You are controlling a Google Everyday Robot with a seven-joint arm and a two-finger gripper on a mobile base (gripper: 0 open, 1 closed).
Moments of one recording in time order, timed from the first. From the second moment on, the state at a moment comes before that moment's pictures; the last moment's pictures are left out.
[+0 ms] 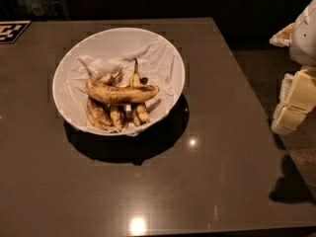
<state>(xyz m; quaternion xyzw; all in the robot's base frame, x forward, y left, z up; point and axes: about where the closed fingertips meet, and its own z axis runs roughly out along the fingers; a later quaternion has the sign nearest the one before) 0.438 -0.217 0.976 -0.60 0.78 -0.03 0.16</state>
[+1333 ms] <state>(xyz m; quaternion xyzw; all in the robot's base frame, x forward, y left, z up) 0.417 -0.082 1.004 -0.73 0.68 -0.06 0.11</state>
